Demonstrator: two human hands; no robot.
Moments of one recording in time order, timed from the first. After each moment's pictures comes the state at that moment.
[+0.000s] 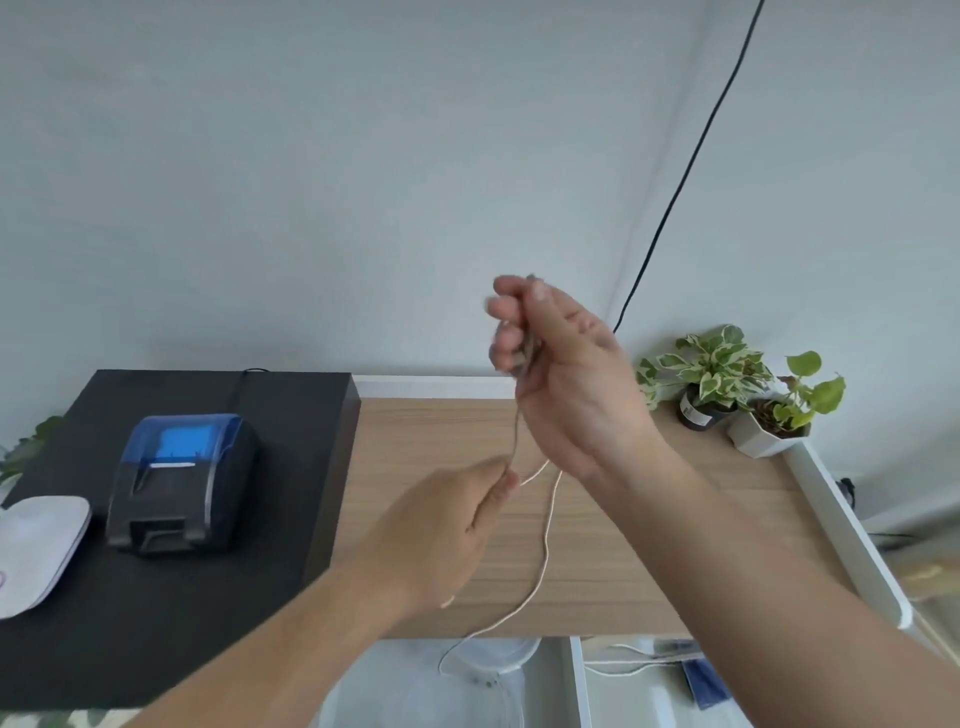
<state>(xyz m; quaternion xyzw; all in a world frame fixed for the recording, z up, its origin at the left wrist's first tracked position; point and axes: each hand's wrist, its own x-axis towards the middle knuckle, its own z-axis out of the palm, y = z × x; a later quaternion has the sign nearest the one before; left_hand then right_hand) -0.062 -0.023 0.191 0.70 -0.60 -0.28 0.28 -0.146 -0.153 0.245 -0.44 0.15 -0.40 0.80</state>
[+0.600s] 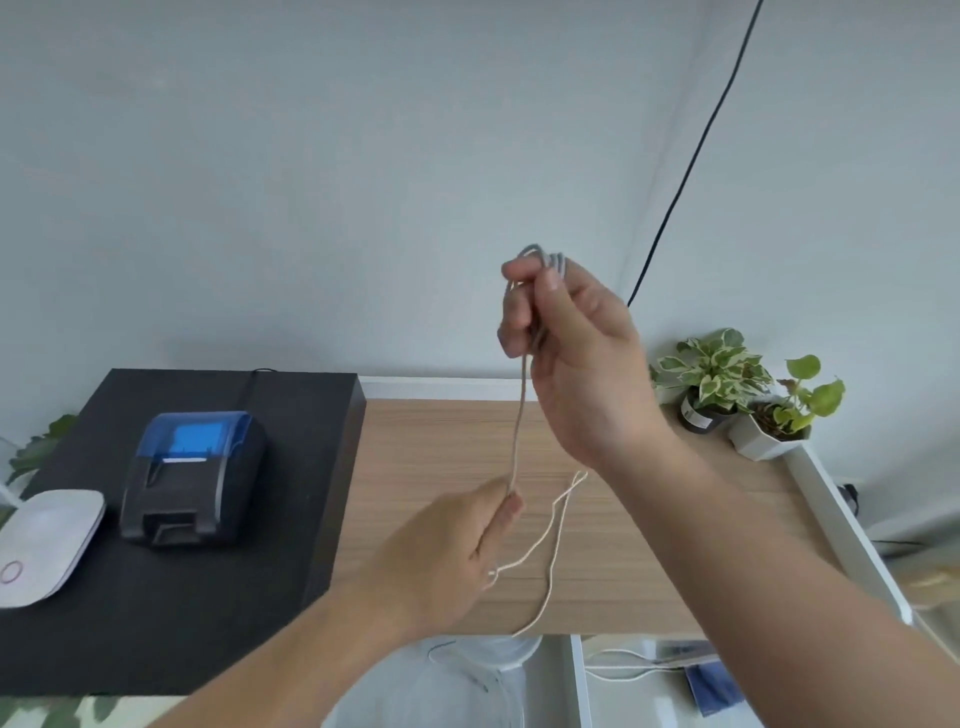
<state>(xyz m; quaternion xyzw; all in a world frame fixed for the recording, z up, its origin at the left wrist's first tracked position) -0.075 -0.003 0.196 0.68 -0.60 -0.31 0.29 -0.152 -0.149 0.260 -0.56 0.13 -0.41 0.71</state>
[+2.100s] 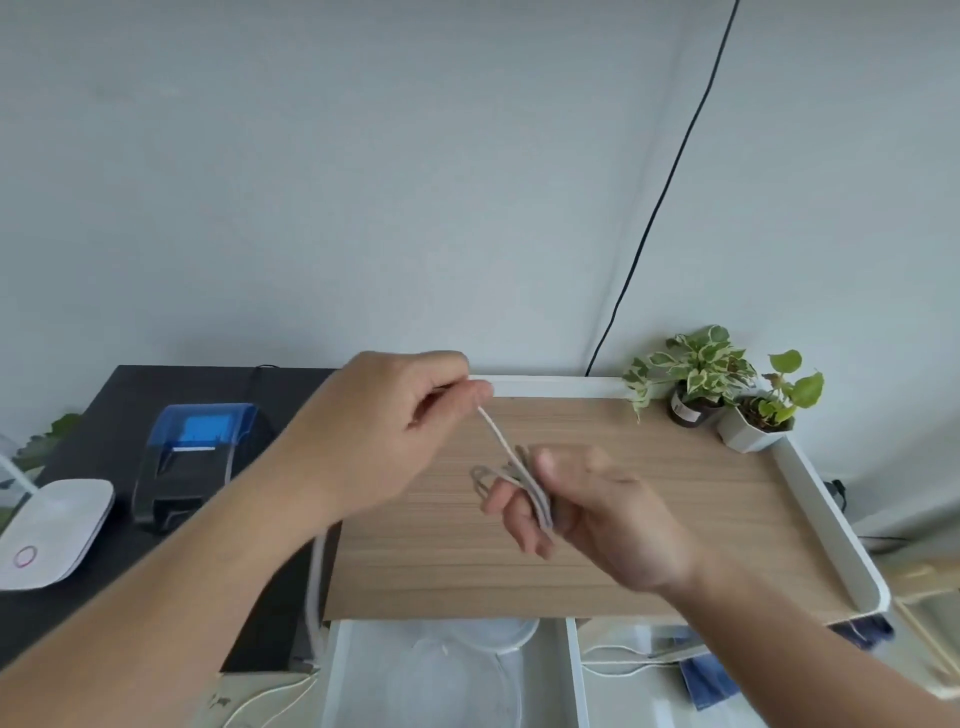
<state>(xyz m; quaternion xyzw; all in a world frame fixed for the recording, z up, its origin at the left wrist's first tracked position) -0.033 -0.001 0.280 0.67 -0.67 -0.08 0.32 -0.230 -0.097 0.211 -0.63 0.11 -0.13 0.76</state>
